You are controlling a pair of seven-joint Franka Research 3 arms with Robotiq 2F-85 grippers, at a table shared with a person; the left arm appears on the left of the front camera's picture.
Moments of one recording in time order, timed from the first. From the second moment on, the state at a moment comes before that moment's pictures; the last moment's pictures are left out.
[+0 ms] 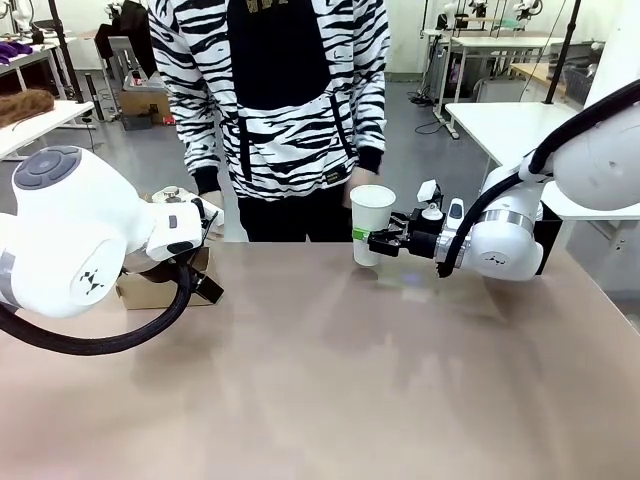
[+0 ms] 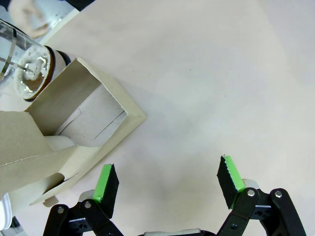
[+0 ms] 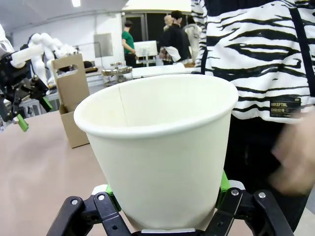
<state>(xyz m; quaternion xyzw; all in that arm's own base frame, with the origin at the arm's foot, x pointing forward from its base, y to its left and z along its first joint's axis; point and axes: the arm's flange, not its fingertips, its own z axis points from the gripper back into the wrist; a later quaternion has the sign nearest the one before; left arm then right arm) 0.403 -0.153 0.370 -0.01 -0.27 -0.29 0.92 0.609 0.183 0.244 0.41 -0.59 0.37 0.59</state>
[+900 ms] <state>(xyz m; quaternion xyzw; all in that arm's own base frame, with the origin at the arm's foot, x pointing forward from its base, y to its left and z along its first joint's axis) 0.403 -0.153 0.370 -0.01 -0.27 -0.29 0.92 0.609 0.183 0.244 0.41 -0.59 0.37 0.59</state>
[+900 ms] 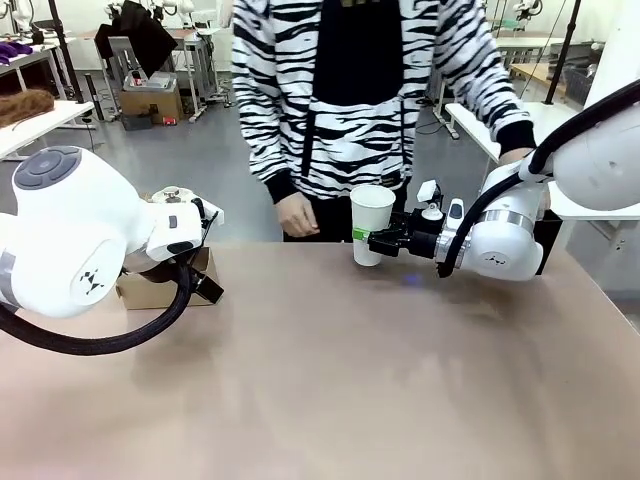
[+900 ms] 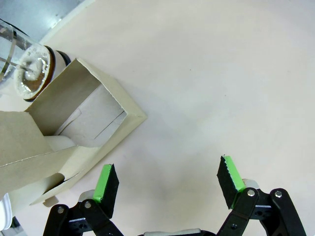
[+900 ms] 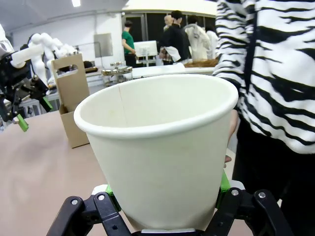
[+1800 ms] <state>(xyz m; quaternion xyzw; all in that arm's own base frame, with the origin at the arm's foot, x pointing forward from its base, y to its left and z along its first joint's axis) 0.403 -0.153 0.370 -0.01 -0.27 -0.29 0.92 0.609 0.183 0.244 0.41 -0.59 0.37 0.59</state>
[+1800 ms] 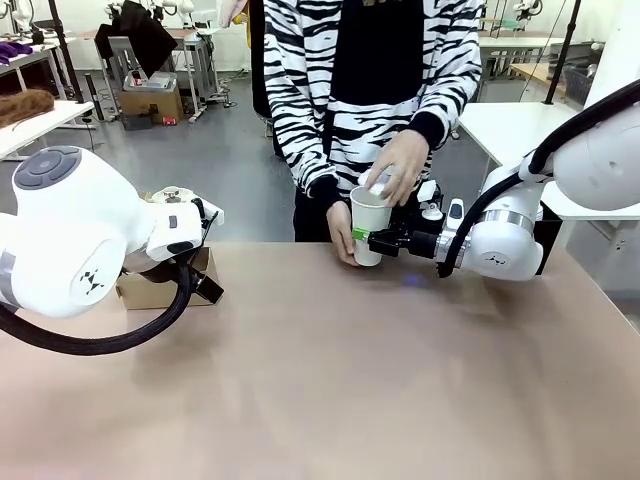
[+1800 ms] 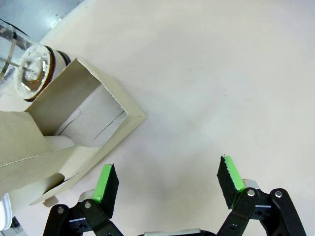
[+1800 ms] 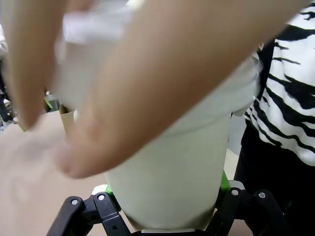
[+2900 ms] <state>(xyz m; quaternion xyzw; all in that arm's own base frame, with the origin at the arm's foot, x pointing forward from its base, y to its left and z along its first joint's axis) 0.403 -0.153 0.370 -0.01 -0.27 -0.29 0.92 0.609 0.181 0.242 0.41 -0.59 0.37 0.59</state>
